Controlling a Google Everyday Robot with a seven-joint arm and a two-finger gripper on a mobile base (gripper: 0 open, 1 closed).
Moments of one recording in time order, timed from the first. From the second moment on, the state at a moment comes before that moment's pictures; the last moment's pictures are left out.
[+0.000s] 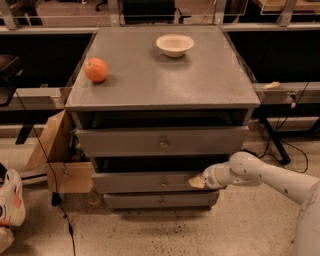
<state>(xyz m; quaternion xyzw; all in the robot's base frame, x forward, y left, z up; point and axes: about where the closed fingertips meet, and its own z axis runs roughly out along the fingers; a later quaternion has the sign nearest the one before) 0.618 -0.157 0.430 -0.32 0.88 0.23 0.26</state>
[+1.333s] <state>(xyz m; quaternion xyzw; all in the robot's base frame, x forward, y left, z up) 0.626 -0.157 0.434 -0.30 0.89 0.22 0.27</state>
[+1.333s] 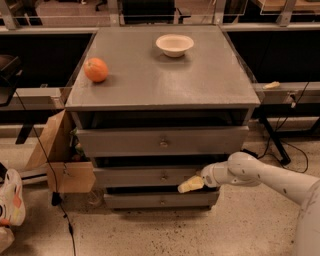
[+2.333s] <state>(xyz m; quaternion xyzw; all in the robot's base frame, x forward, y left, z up) 0.616 -0.154 0.437 -0.29 0.88 0.24 0.28</state>
